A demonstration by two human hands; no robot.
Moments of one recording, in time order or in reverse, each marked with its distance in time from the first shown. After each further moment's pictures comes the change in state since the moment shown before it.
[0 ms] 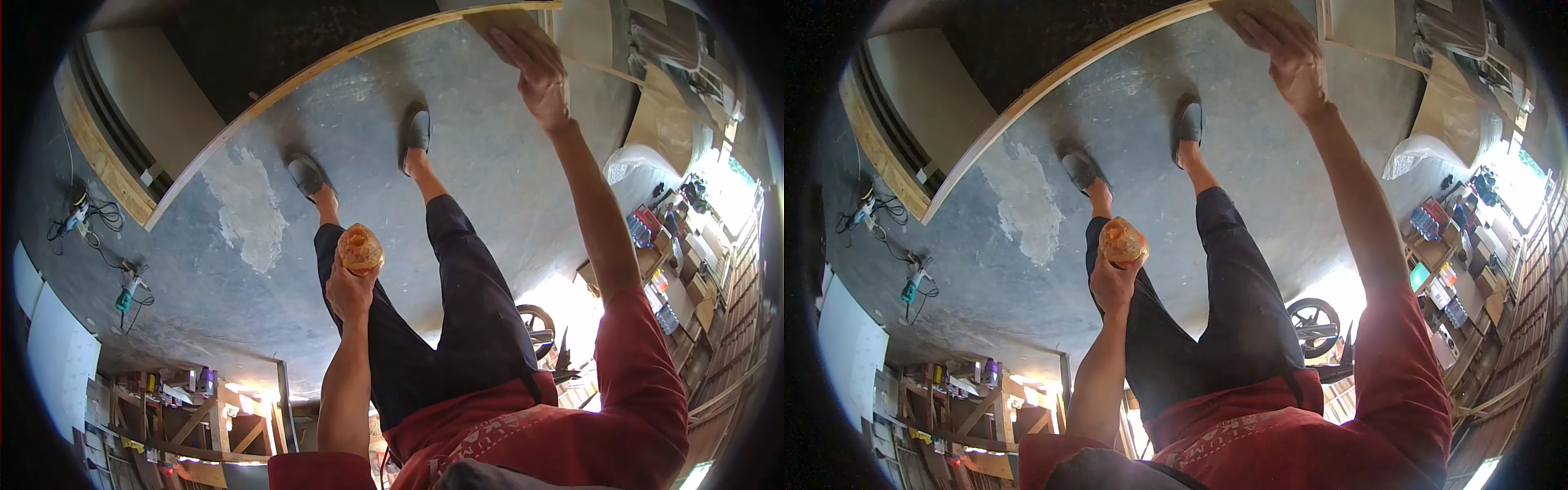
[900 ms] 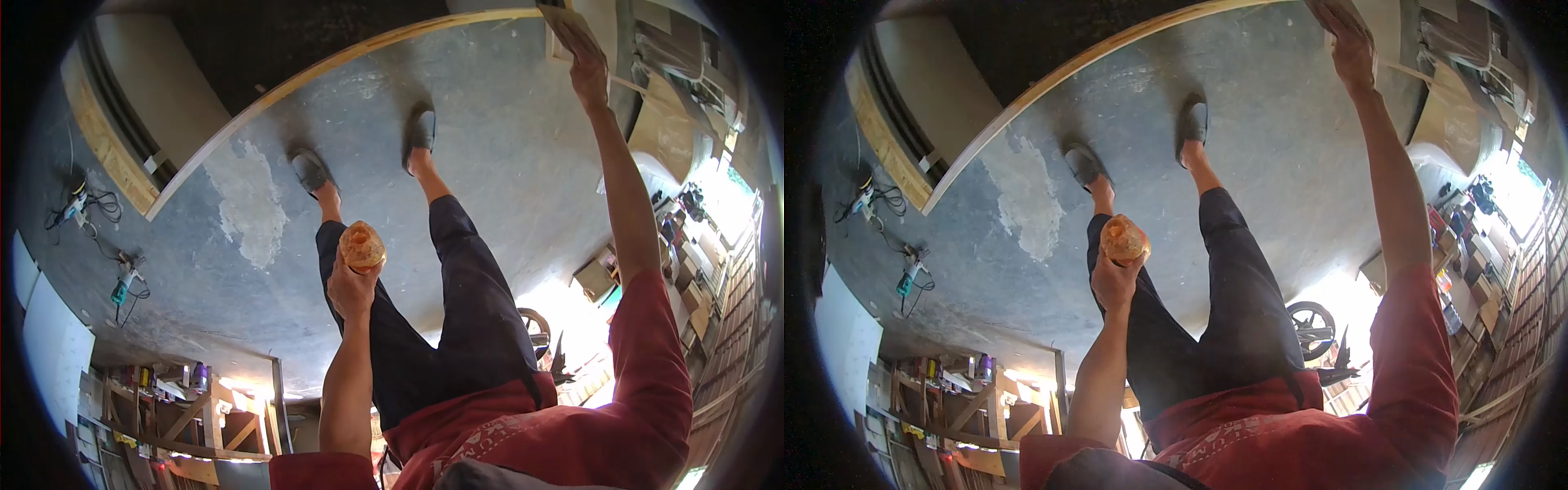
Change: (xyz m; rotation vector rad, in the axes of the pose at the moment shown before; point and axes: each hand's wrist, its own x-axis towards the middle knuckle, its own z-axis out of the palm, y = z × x) left_hand 0.001 -0.009 0.003 -0.065 0.062 0.036; right_hand -0.024 0.112 -0.005 -0.068 -0.042 0.115
